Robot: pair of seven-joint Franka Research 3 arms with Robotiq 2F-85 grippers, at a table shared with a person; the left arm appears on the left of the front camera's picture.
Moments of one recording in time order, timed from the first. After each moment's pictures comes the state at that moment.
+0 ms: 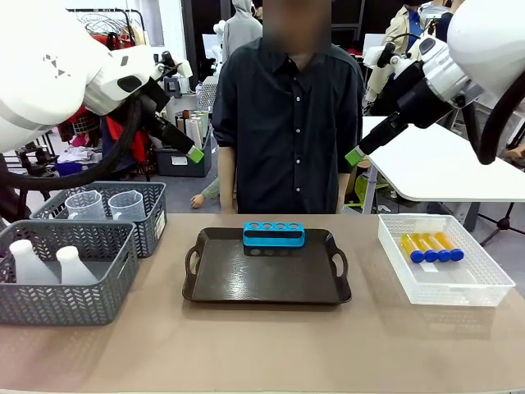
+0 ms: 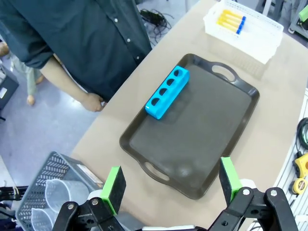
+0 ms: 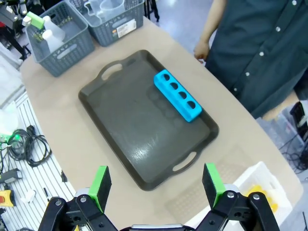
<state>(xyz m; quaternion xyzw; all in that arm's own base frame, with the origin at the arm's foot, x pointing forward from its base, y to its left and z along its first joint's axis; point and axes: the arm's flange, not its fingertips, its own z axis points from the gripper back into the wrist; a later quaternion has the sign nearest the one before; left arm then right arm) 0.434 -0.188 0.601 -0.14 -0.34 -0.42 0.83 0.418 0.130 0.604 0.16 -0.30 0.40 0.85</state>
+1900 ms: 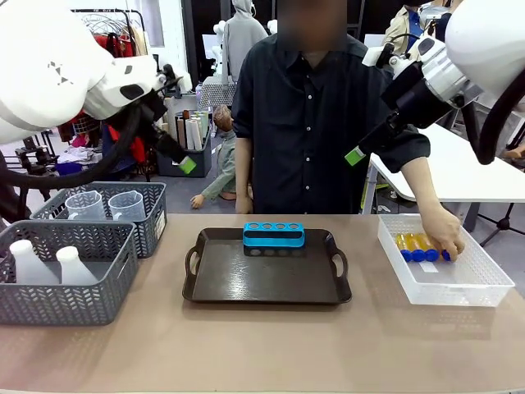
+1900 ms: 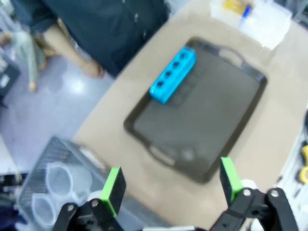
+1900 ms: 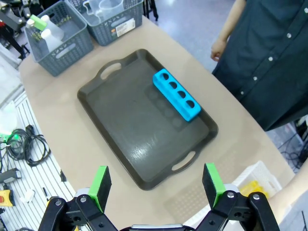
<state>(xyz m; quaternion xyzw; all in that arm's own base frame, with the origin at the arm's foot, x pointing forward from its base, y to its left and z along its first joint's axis) 0.440 -0.178 0.589 -0.10 -0.29 -0.41 0.86 0.418 0.130 0.604 0.15 -0.30 0.40 0.85</state>
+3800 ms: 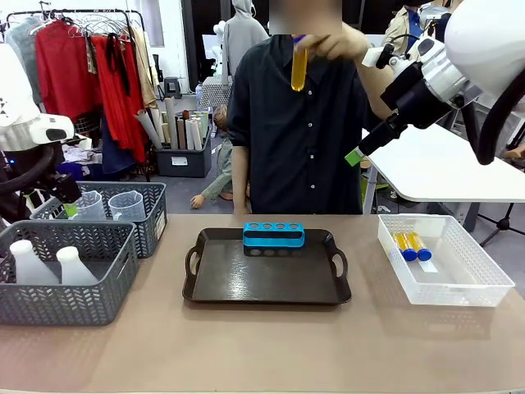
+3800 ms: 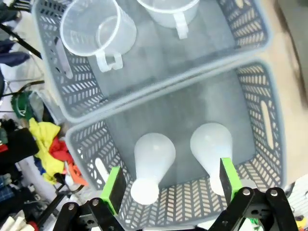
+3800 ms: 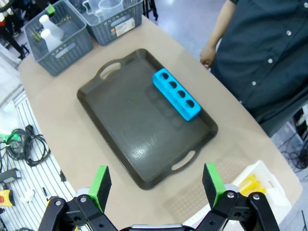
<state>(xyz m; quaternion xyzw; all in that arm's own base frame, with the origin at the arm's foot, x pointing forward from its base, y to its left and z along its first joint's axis) 0.503 0.038 0.498 0.02 -0.08 -0.15 0.99 0.418 0.130 0.604 0.15 -0.30 0.40 0.85</state>
